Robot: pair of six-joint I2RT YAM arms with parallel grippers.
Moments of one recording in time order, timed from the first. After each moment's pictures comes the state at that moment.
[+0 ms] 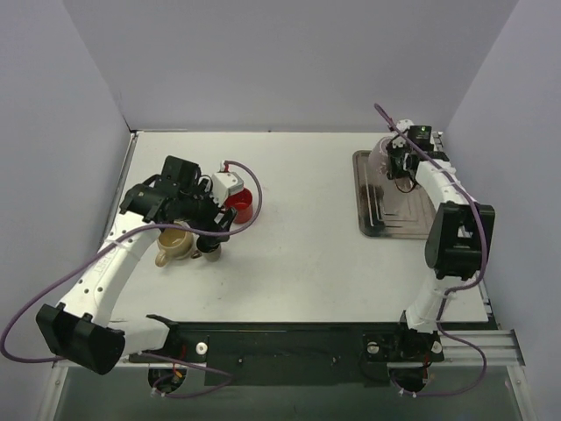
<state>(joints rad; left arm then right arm) -0.38 1.26 1.30 -1.06 0.31 0.40 -0.06 1.96 1.51 -0.42 -0.06 -0.29</state>
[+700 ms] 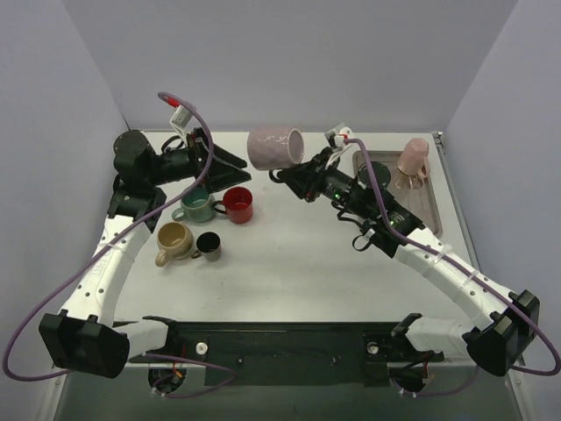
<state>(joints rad) -0.20 1.21 1.22 0.11 1.08 -0.71 0.63 1.20 1.08 0.19 -0.22 0.33</state>
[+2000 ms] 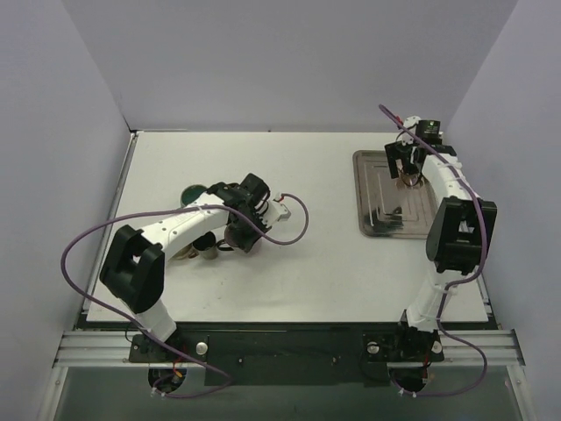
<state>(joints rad) -0.66 1.66 1.29 -0.94 0.12 0.30 -0.08 1.89 1.52 -0.42 0.07 -0.37</state>
